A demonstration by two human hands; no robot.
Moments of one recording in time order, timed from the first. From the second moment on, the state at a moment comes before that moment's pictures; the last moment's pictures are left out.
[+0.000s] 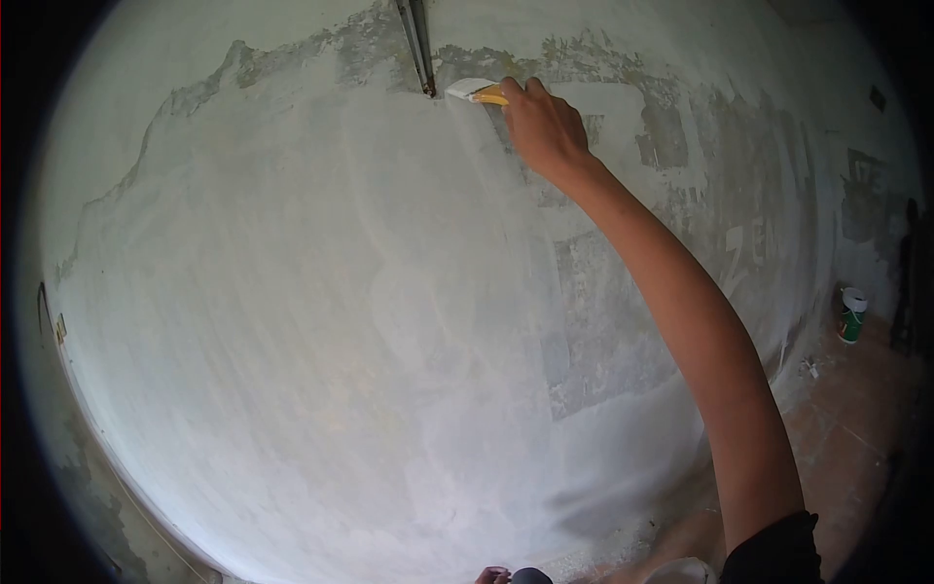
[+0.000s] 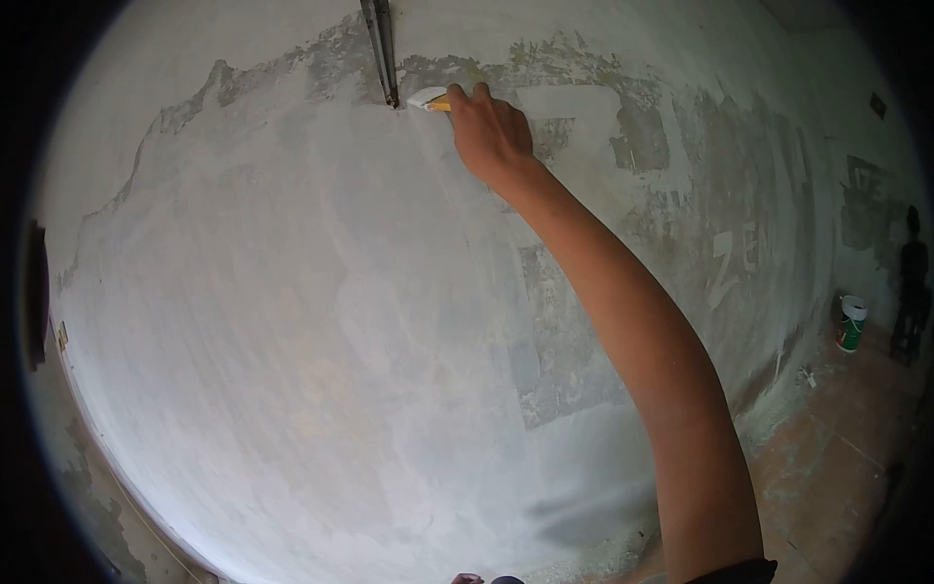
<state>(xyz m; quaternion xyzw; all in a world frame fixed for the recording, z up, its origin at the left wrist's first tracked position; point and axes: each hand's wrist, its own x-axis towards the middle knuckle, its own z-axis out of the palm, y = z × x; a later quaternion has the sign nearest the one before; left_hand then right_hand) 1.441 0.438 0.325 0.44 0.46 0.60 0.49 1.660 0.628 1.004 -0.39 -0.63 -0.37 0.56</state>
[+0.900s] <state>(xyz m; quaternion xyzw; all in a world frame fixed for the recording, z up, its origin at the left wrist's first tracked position) 1.483 0.428 0.394 0.48 0.42 0.58 0.50 1.688 0.602 0.862 -0.43 -0.76 -0.29 0.39</state>
